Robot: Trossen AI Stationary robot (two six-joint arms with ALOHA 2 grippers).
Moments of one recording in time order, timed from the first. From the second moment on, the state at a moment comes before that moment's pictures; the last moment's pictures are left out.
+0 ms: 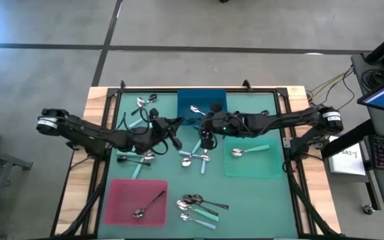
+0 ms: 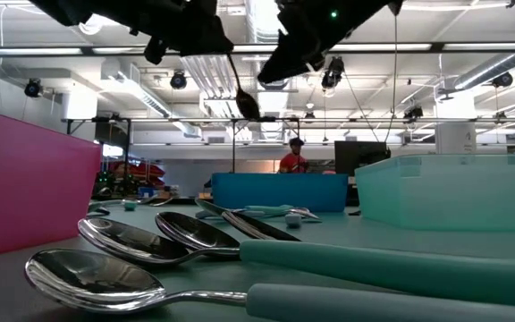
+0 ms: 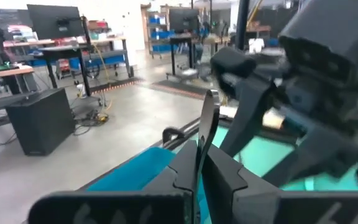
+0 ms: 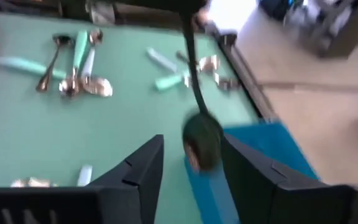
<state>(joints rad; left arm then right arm) -0.13 1.34 0.71 0.58 -0.80 -0.02 -0.03 1.55 1.17 -0.15 0.31 -0.11</state>
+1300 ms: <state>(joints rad) -0.67 1.21 1.01 -1.04 -0.04 -1.24 -0.04 1.50 1.08 -0.52 0.31 0.23</state>
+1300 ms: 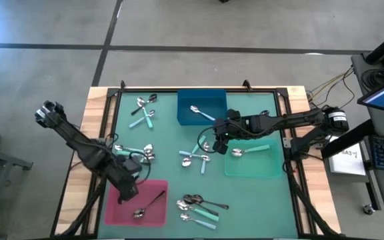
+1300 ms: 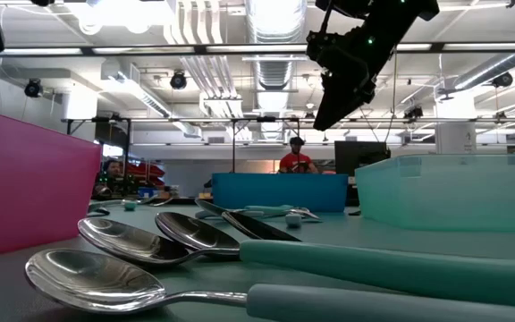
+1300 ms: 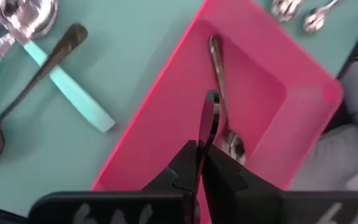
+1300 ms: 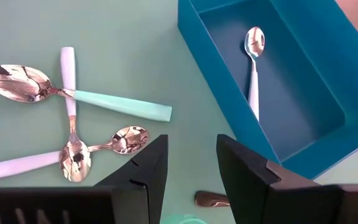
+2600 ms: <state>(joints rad) -0.20 1.26 0.82 -0.19 -0.39 -0.28 -0.13 1.26 1.05 -0.85 0.32 0.27</state>
